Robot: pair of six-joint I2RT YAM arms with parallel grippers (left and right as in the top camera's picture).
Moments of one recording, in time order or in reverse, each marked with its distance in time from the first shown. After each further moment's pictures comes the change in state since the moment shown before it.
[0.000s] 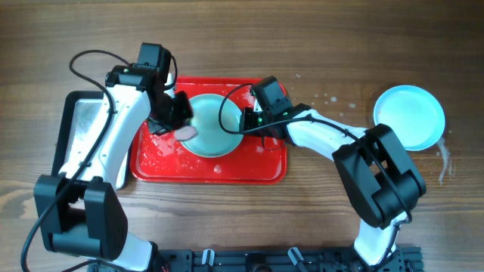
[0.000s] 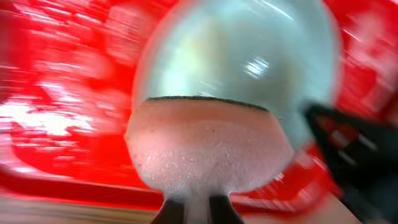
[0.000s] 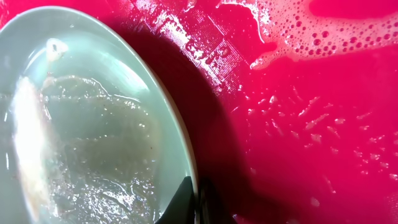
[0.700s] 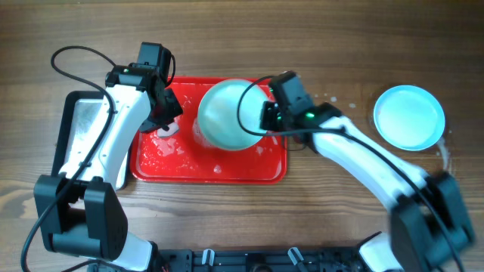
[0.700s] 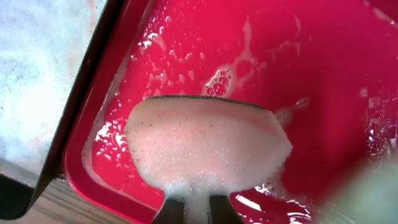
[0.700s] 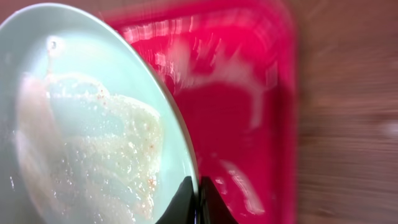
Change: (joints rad) left arm 0.000 0.000 0.000 0.018 -0.270 -0.120; right arm -0.021 -0.385 -0.024 -0.314 0.325 -0.024
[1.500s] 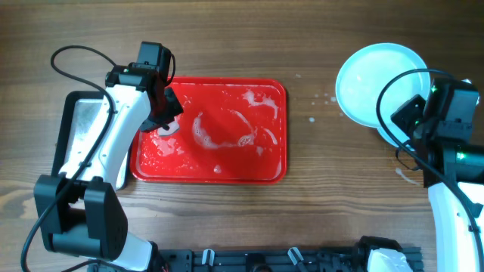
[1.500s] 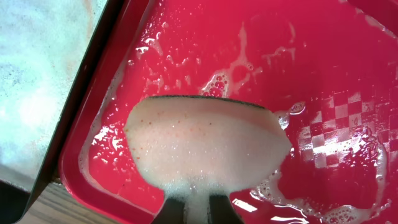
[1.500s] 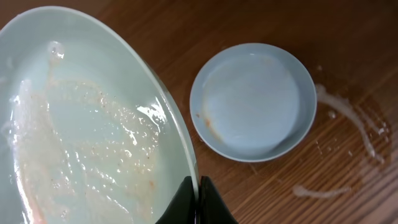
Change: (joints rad) left arm 0.000 0.000 0.000 0.016 0.000 -0.003; right arm -0.671 -0.504 -0.001 -0.351 0.164 -0.074
